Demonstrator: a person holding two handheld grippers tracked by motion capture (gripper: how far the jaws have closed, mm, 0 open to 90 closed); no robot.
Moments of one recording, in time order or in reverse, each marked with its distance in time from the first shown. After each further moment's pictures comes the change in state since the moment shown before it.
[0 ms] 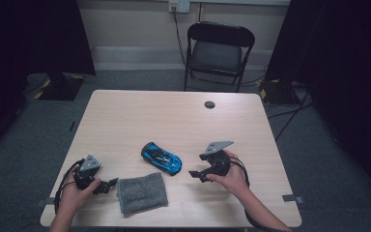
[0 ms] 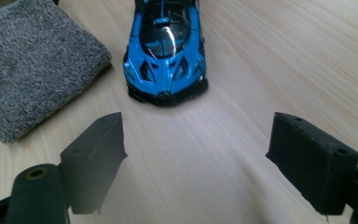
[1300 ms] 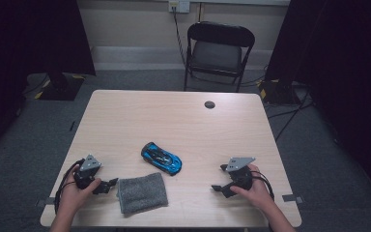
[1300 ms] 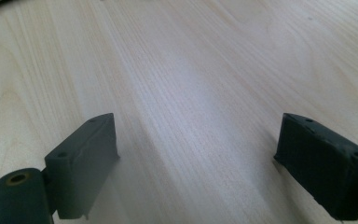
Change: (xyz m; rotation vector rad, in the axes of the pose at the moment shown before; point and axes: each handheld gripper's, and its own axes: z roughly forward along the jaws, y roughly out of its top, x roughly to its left) left arm 0.000 0.000 0.000 -0.001 0.000 0.000; right arm -0.017 -0.076 -0.037 0.035 -0.041 -0.112
